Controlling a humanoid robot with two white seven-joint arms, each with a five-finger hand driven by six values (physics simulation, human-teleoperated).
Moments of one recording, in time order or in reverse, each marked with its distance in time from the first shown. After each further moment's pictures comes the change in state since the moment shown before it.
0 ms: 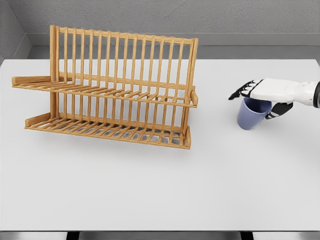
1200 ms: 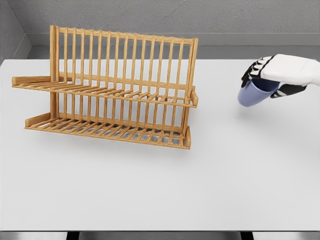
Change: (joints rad) left arm 0.000 0.000 0.000 0.000 0.000 0.000 0.000; right arm 0.006 -0.055 -0.153 -0.145 -0.011 0.000 0.000
